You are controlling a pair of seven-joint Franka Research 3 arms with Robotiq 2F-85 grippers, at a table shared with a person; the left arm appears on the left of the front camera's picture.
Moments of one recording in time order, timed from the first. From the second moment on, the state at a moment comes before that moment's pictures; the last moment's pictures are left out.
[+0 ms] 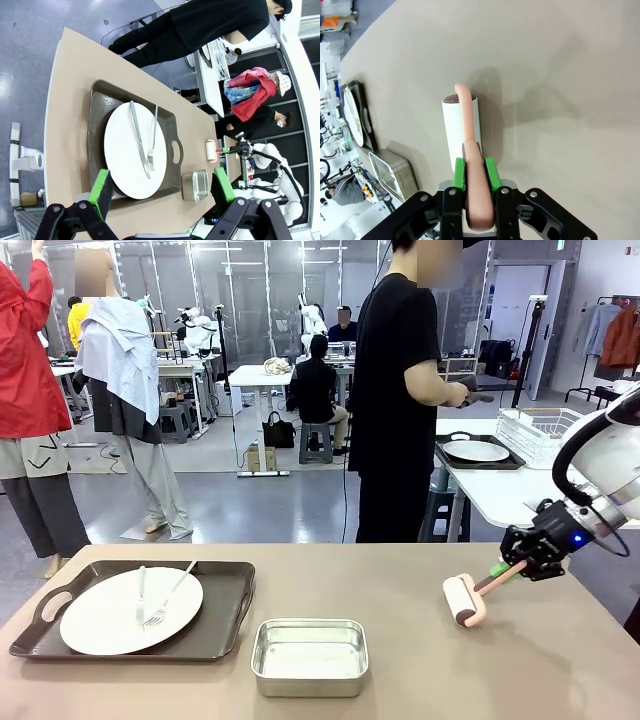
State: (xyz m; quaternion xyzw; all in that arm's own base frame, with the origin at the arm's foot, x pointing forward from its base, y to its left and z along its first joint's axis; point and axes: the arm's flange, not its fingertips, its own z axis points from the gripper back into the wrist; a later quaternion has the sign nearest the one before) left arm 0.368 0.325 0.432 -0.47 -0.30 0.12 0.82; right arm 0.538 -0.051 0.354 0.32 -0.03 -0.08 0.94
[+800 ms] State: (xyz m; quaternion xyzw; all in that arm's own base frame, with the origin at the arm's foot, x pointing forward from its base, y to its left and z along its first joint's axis) left arm 0.368 0.325 0.432 -0.47 -0.30 0.12 0.82; right arm 0.527 -0.089 0.414 0.07 -0.05 -0.14 0.99
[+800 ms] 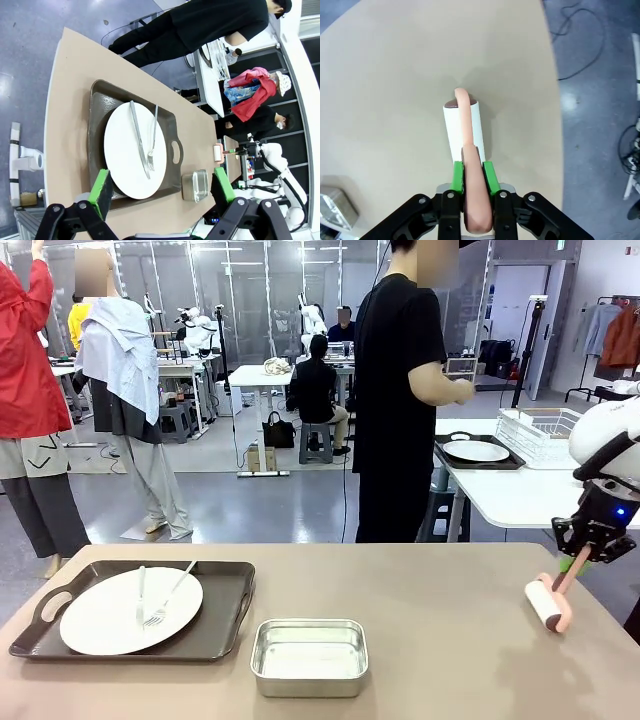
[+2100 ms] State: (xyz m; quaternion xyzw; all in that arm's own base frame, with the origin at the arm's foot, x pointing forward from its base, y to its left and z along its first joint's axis) left arm 0.368 0.325 0.432 -0.47 -0.30 0.12 0.82; right arm 0.465 -0.054 0.473 0.01 -0.10 -0.06 0.99
